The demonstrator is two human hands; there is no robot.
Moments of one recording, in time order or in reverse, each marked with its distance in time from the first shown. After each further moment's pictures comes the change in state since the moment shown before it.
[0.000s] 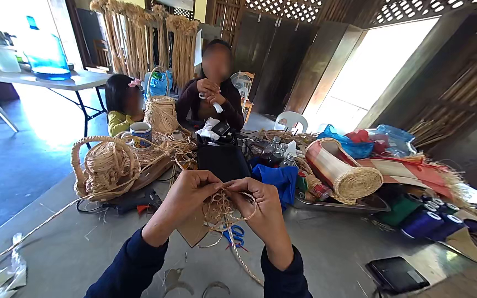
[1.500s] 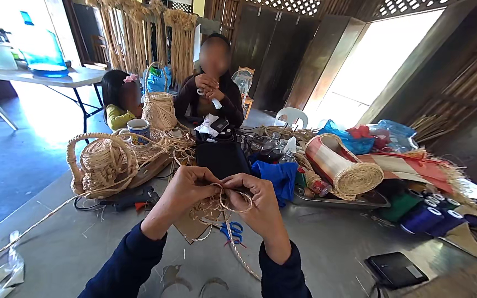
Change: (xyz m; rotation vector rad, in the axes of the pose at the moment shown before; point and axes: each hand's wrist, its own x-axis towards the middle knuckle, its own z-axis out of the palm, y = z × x) left_hand 0.005 -0.012 0.001 -0.110 -0.017 0.030; right_hand 0.000 0.002 -0.001 0.055 -0.041 0.049
